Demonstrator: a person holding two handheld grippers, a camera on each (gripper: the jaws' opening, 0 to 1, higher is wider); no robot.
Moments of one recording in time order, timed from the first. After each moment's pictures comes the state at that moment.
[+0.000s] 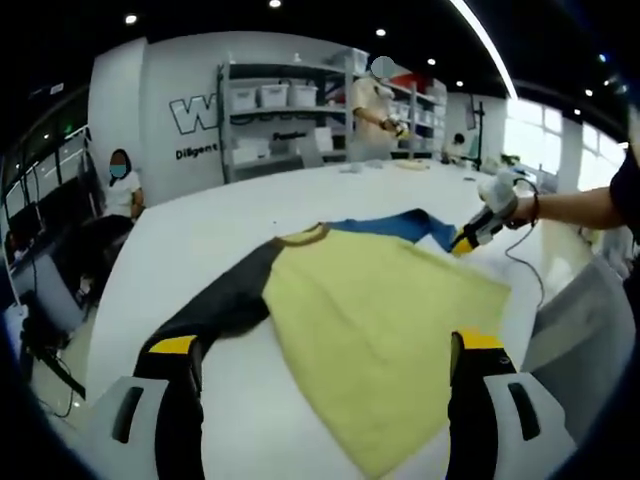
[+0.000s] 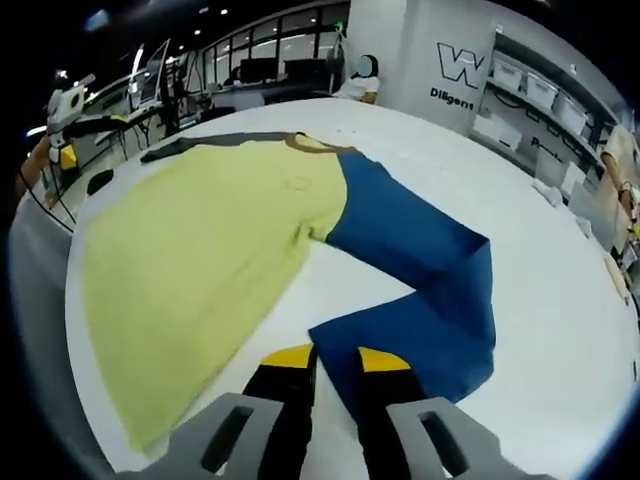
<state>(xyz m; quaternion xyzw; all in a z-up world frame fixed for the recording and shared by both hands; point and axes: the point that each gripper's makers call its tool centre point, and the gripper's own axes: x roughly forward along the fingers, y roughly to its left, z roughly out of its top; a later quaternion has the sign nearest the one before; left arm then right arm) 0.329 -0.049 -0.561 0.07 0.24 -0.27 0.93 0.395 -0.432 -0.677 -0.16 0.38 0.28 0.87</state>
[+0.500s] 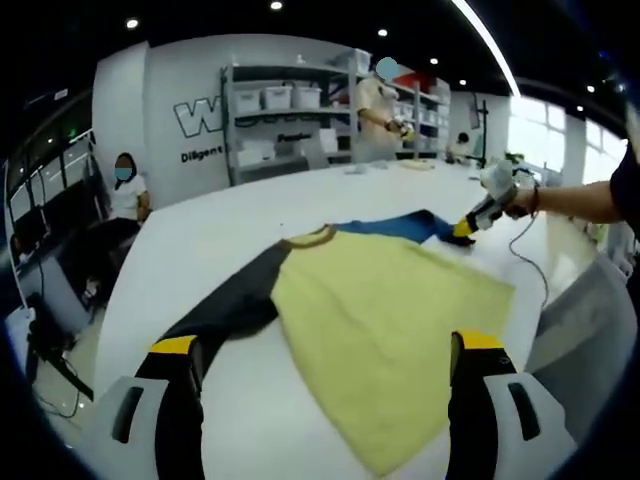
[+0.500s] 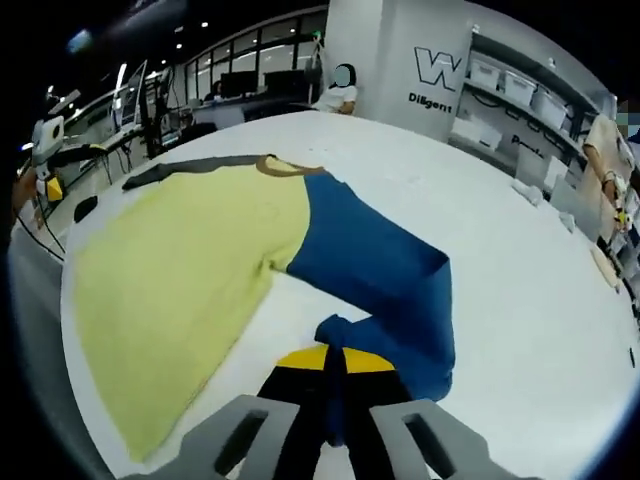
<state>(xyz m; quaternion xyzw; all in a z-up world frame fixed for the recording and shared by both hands) 0.330 -0.044 -0.555 0.08 0.23 -0.26 0.93 0.428 -0.457 -0.637 -0.14 0.34 0.23 0.90</state>
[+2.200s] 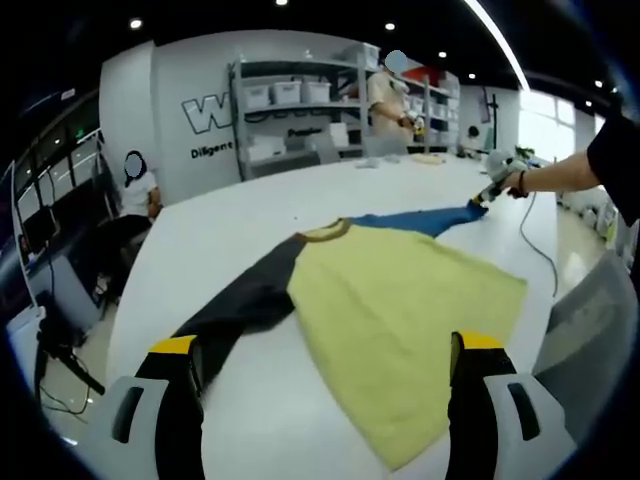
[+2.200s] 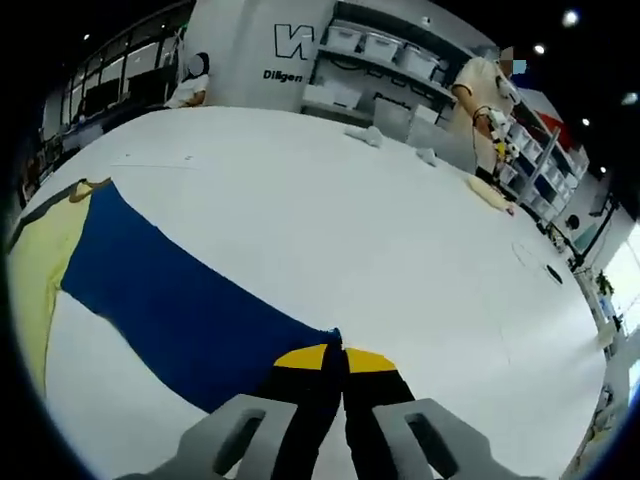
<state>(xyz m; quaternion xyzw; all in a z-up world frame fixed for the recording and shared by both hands) 0.334 -0.033 -0.557 0.09 0.24 -0.24 0.94 0.480 -0.673 -0.655 -0.12 0.38 -0.05 0.92</state>
